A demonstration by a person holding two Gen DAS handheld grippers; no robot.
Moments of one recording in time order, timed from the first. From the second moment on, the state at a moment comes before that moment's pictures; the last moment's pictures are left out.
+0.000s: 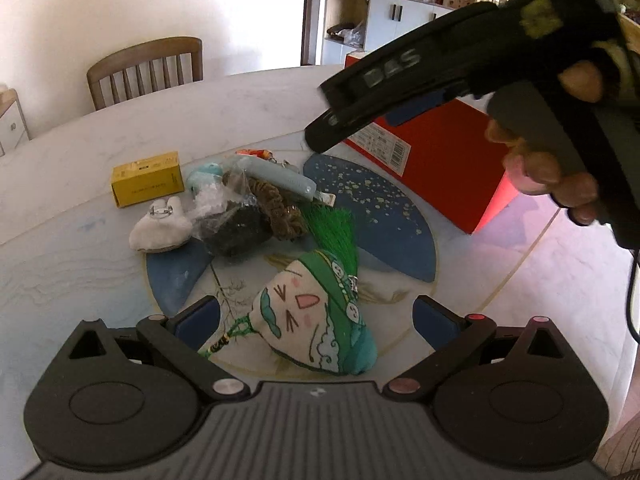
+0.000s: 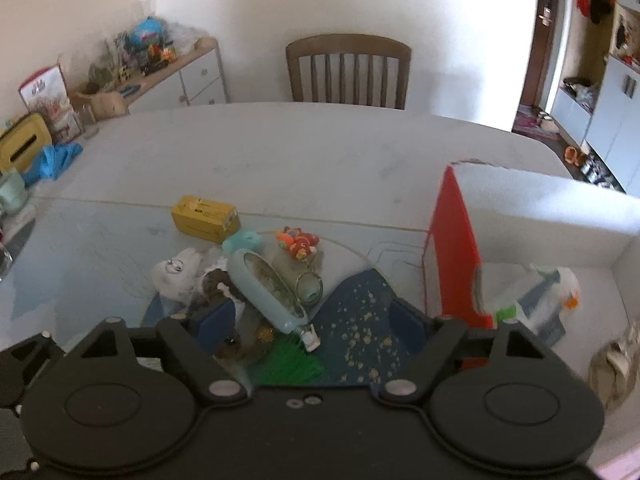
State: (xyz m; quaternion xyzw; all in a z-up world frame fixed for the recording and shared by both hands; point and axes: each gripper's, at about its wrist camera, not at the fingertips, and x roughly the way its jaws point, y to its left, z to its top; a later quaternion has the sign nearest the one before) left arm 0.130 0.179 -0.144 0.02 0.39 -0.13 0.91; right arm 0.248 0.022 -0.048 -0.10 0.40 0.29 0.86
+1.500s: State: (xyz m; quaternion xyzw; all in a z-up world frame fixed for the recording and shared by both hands) left arm 0.142 0.175 -0.146 0.04 0.40 -0.10 0.91; right arm 0.271 0.048 -0.069 -0.09 0.43 0.36 0.83
